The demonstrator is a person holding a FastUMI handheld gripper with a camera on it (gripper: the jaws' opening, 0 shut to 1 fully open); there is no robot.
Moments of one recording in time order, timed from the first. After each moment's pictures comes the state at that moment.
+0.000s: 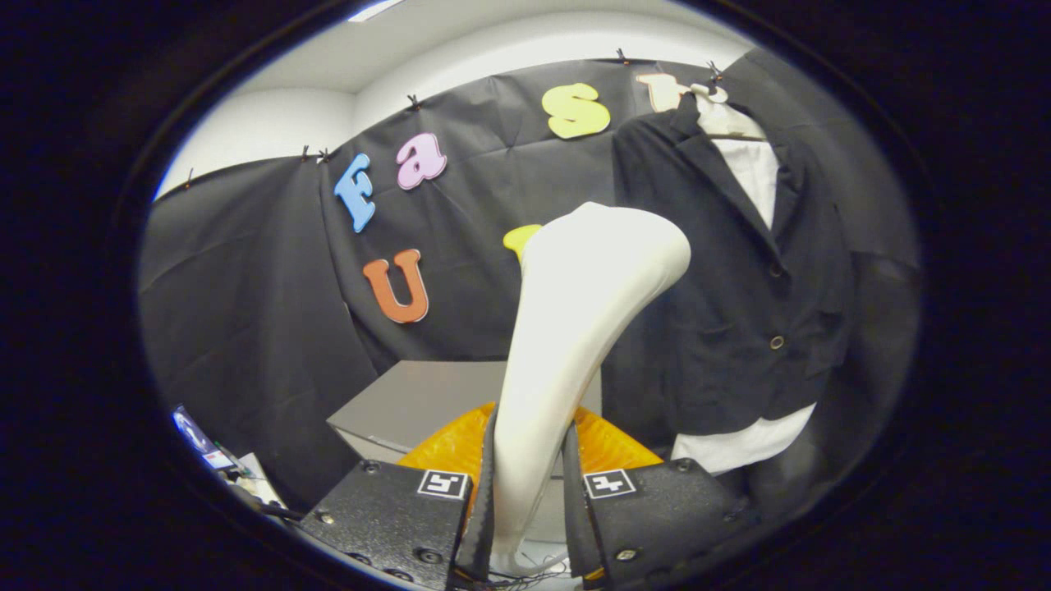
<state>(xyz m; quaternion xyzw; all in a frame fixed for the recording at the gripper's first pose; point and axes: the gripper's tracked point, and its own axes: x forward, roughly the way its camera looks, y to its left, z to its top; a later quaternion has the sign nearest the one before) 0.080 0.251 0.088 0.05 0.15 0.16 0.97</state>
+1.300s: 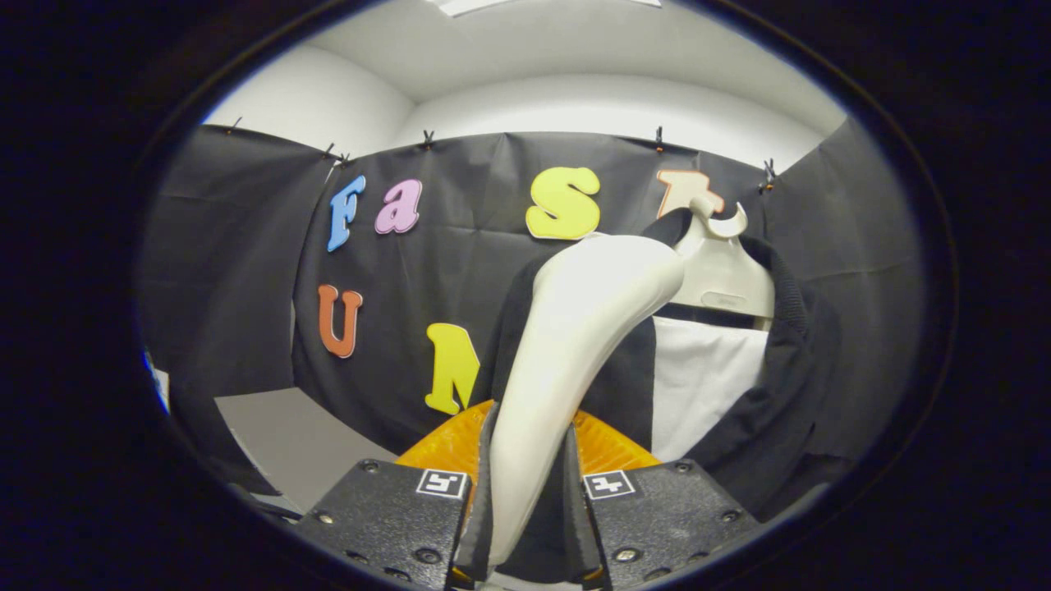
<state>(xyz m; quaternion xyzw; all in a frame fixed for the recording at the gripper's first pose) 0.276 0.106 0.246 -0.10 0.00 0.17 0.98</state>
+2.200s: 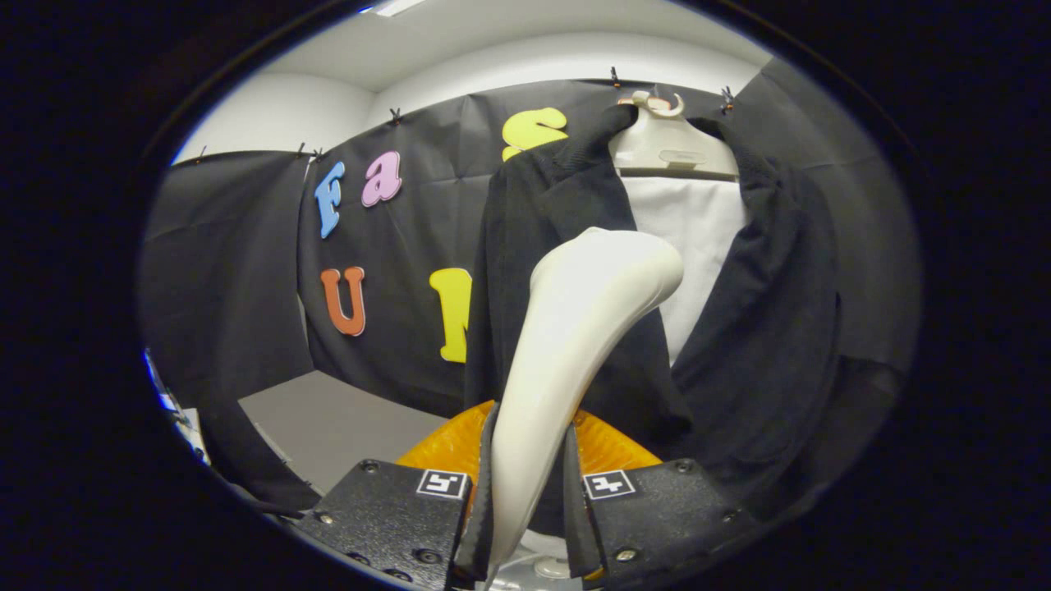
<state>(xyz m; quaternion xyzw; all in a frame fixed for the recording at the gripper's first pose) 0.235 0.076 0.135 -0.04 0.10 0.17 0.98</state>
